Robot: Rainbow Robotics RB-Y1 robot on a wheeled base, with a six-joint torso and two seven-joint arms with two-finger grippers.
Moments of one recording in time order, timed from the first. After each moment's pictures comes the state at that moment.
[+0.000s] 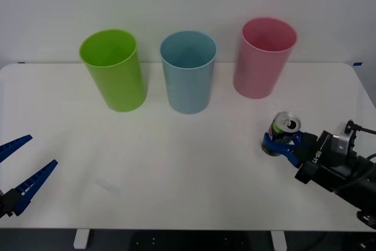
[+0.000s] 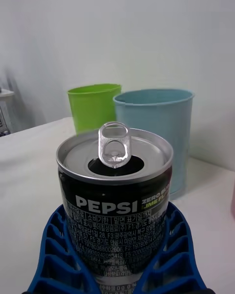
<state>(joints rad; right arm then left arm) 0.13 -0.39 -0.17 -1.71 1.10 -1.04 0.05 0.35 0.40 0.52 -1.66 -0.96 -1.22 0.00</state>
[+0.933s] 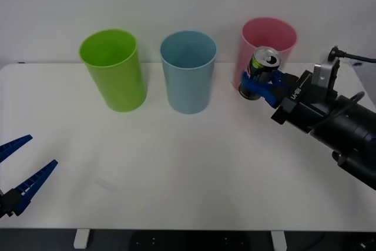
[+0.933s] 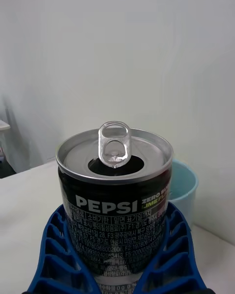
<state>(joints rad) -0.10 -0.49 0.02 -1.86 1.15 -0.69 -0.22 0.35 0.40 0.52 -1.66 -0.96 -1.22 0.00</state>
